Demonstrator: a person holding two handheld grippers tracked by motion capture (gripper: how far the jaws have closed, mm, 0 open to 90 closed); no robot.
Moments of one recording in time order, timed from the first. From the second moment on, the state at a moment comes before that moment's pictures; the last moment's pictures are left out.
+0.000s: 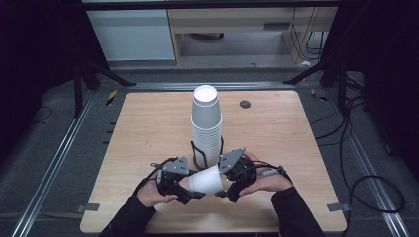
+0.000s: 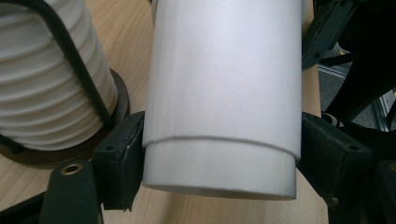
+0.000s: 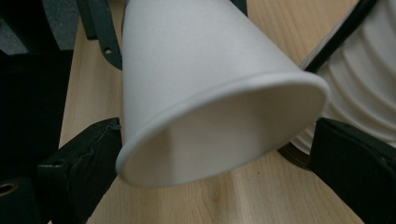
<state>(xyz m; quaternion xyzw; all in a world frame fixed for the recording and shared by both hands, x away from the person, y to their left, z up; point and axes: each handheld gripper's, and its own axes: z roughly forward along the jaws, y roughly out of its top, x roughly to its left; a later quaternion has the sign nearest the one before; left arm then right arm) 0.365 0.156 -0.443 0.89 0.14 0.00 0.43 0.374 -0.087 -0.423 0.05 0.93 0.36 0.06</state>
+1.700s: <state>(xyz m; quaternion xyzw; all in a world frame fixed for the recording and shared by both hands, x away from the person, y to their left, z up) 0.356 0.149 -0.437 0.85 0.11 0.02 0.51 0.360 -0.126 -0.443 0.15 0.82 0.55 -0.01</state>
